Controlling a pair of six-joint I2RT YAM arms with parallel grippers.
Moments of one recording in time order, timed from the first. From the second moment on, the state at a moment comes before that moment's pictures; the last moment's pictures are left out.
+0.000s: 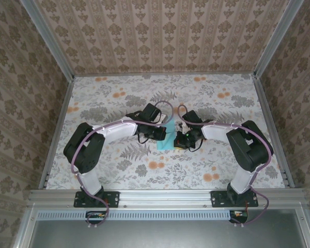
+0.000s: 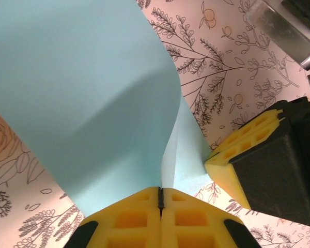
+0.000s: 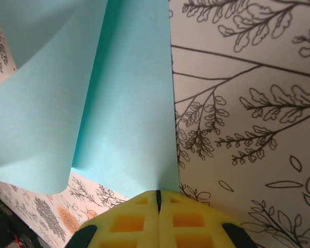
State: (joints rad) left arm -0.75 1.78 1.13 -0.42 0.33 -0.34; right arm 0.47 1.75 0.89 -0.35 -0.48 0.65
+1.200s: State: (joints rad) left arm -0.71 1.87 1.17 -0.45 0.27 -0.25; right arm 0.47 1.75 0.89 -0.36 -0.48 0.63
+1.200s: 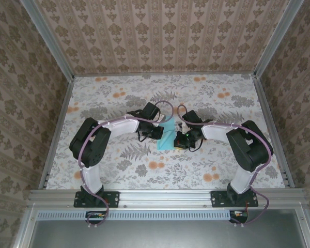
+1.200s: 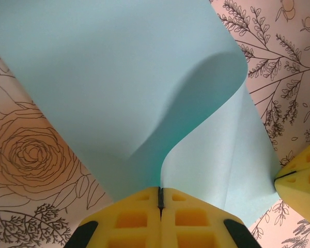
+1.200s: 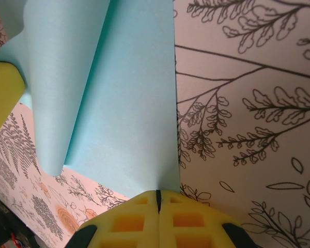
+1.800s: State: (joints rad) left arm -0.70 1.90 1.20 -0.45 0.26 -0.23; right arm 0.47 1.76 0.90 -0.37 -0.48 0.63
